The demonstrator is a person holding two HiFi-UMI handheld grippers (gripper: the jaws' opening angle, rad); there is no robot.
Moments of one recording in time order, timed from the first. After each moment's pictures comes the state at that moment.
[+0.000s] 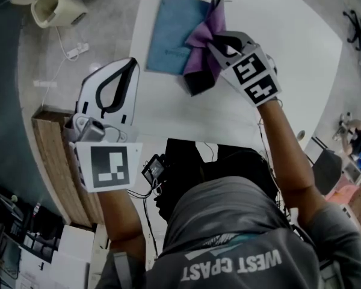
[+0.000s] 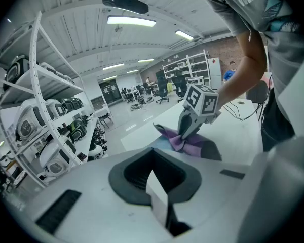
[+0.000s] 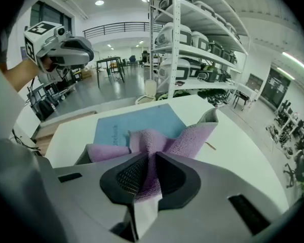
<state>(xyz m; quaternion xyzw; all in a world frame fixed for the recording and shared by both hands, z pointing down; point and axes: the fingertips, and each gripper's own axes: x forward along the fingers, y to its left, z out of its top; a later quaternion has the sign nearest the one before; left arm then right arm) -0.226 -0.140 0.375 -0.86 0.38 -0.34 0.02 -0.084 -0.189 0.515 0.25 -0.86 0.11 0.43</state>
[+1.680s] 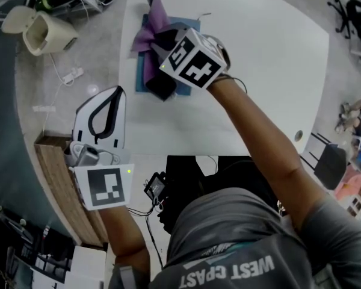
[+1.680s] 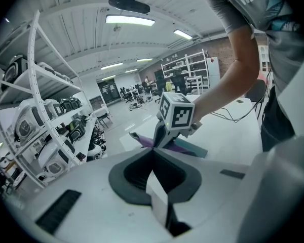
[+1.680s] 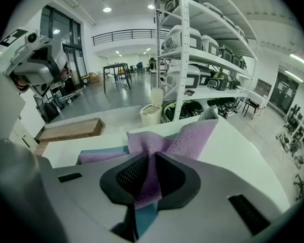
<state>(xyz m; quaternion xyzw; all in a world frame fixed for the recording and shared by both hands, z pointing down) -0.223 -0.139 0.383 -0.86 0.37 -0.35 0.02 -0.175 -0.237 0.522 0.21 -0.88 0.10 0.40</state>
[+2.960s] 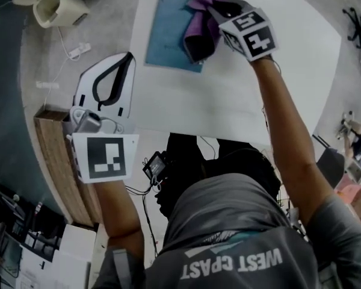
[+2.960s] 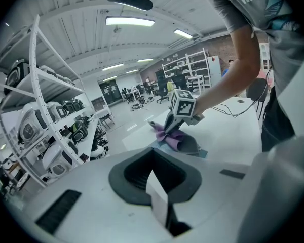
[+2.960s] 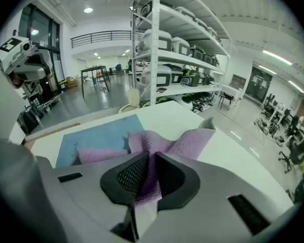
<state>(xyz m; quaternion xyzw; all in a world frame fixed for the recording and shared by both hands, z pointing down) -0.222 -0.139 0.368 -0.85 0.39 -0.35 0.03 -0.069 -0.276 0.520 0.32 -0.86 0.13 0.39</state>
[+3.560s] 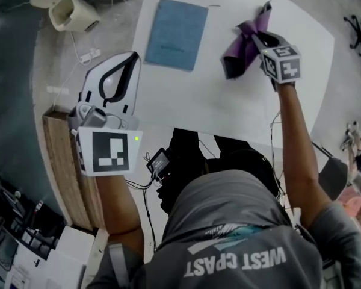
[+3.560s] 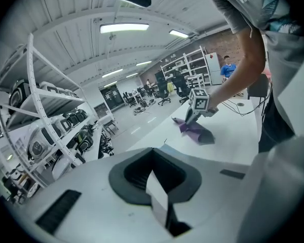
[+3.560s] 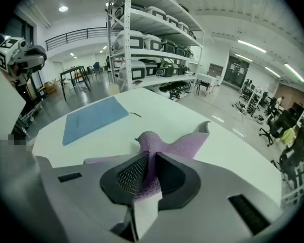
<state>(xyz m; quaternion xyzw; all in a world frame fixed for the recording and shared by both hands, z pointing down) -0.188 -0.109 0.305 -0.84 0.40 -0.35 0.08 0.106 -0.217 0.504 0.42 -0.80 0.18 0.40</state>
